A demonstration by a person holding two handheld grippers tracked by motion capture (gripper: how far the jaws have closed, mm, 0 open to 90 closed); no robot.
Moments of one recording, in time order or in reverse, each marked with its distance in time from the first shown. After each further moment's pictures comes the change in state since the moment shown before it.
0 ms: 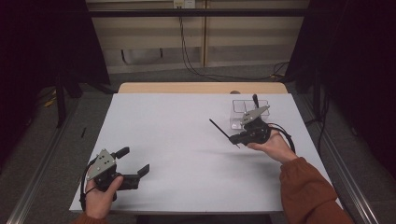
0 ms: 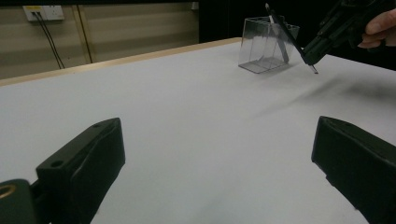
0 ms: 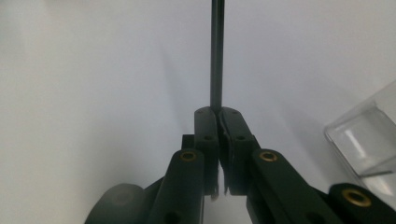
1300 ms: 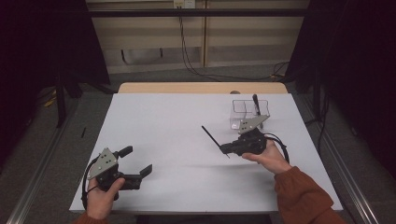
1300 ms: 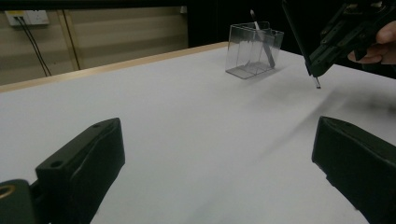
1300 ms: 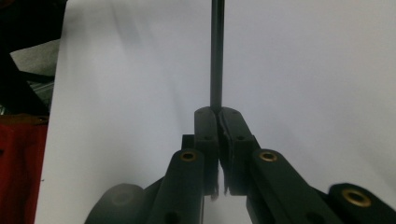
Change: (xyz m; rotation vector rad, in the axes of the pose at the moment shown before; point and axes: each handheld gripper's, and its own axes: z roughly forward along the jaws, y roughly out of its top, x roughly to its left) left arm -0.006 0.008 0.004 -0.008 -0.045 0.018; right arm 0.039 0.002 0.005 -0.130 0.133 -0.004
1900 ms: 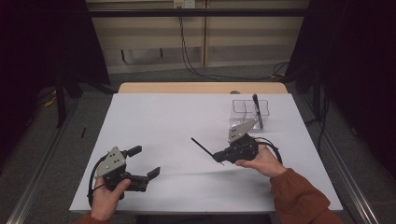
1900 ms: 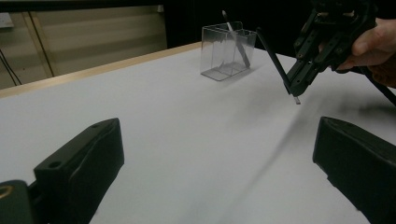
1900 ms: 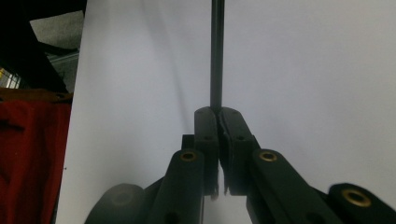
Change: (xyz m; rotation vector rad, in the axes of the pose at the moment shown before) left arm -0.015 0.011 0.011 0.014 -0.093 0.025; right arm 0.021 0.009 0.018 0.073 0.066 -0.086
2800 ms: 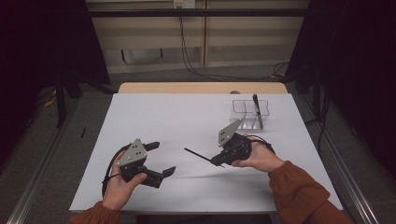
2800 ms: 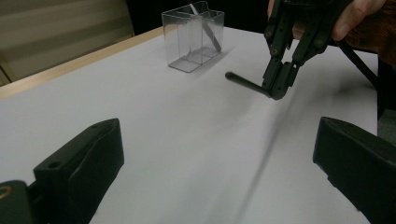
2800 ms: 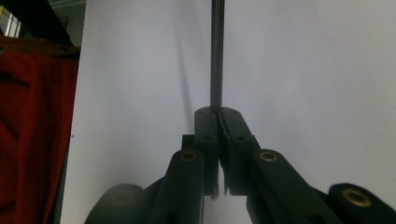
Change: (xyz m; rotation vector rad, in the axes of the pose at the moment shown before) left arm -0.010 0.025 0.039 0.108 -0.126 0.095; right arm 0.004 0.022 0.010 0.204 0.045 -0.103
